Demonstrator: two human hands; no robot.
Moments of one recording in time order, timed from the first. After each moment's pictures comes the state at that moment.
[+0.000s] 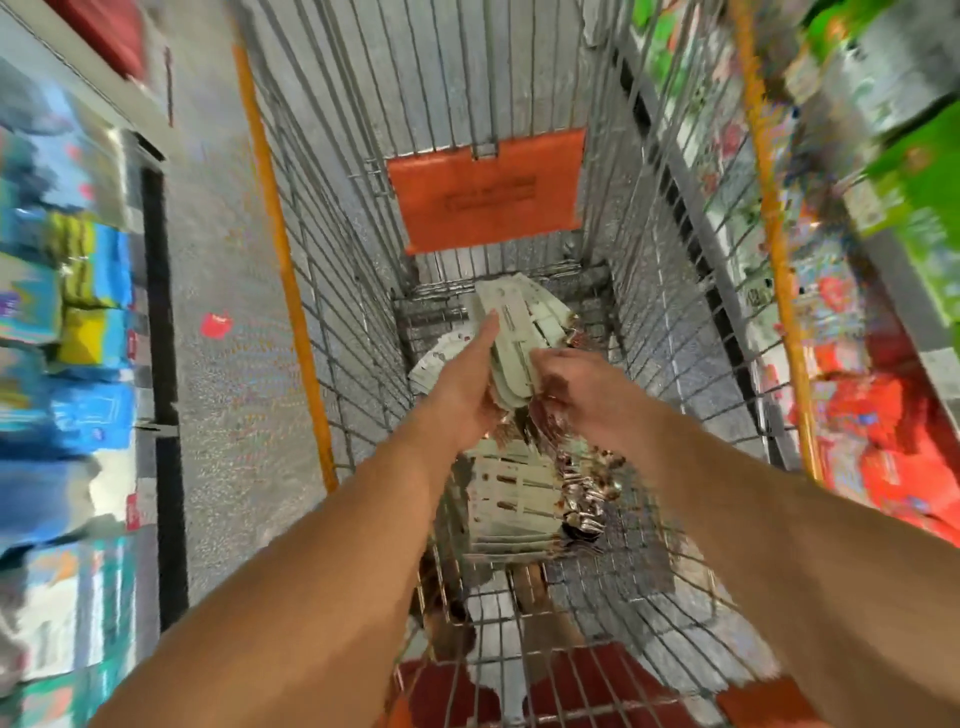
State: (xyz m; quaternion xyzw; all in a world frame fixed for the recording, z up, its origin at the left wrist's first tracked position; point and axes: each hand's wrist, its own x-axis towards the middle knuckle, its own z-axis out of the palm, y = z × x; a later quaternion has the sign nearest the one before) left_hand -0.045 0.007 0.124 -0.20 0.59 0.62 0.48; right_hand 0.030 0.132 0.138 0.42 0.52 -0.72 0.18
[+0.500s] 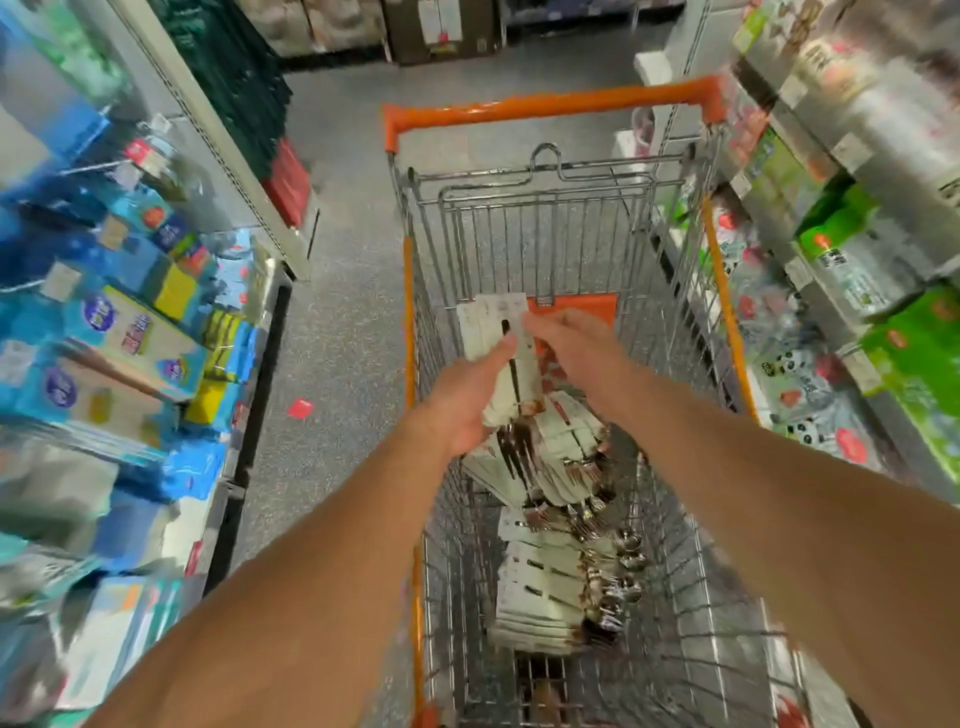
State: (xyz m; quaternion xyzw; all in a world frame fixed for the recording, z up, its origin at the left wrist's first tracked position) left_hand -0.066 -0.033 0.269 -0.12 0.64 0.67 0.34; right_hand -0.033 0.105 0.303 0.27 0.72 -0.64 0.05
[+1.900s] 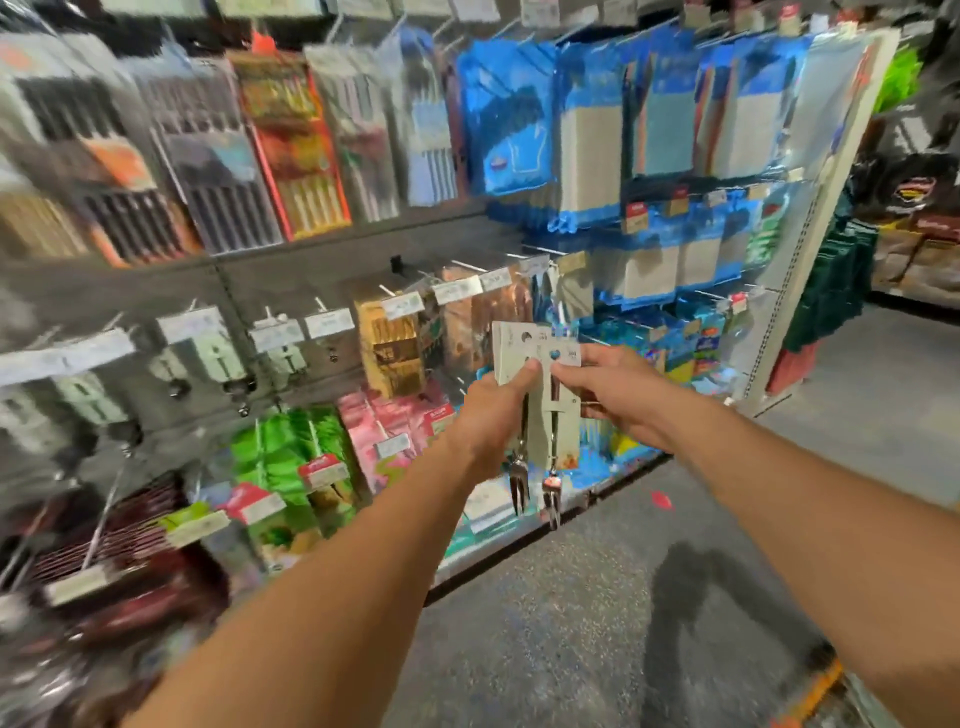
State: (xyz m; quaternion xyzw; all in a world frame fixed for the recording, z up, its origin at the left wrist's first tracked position) left_hand 0.309 -0.450 0.489 -0.27 0.64 0.69 -0.21; right_hand 0.193 -0.353 0.503 -0.28 0.70 -0.59 0.30
